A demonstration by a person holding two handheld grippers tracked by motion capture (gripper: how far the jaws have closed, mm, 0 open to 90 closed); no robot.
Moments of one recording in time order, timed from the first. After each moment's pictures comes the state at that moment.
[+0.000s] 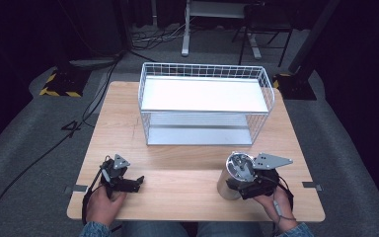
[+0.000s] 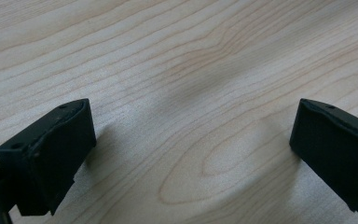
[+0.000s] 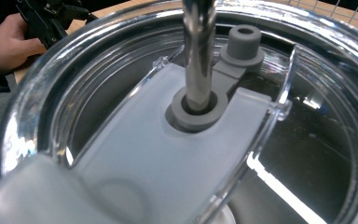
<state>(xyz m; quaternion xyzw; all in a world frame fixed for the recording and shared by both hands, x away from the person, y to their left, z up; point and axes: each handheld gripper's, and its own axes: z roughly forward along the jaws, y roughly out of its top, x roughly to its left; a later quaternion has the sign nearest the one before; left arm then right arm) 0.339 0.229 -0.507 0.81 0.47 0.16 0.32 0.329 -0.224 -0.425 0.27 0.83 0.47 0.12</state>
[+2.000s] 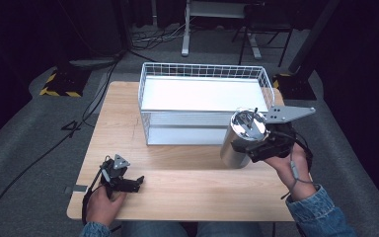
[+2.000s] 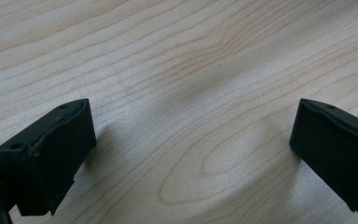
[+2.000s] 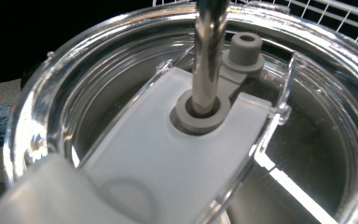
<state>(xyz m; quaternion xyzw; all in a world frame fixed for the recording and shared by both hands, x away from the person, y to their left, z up) 0.339 0.229 -0.507 0.81 0.47 0.16 0.32 0.361 -0.209 -0.273 0.22 0.84 0.48 0.15</state>
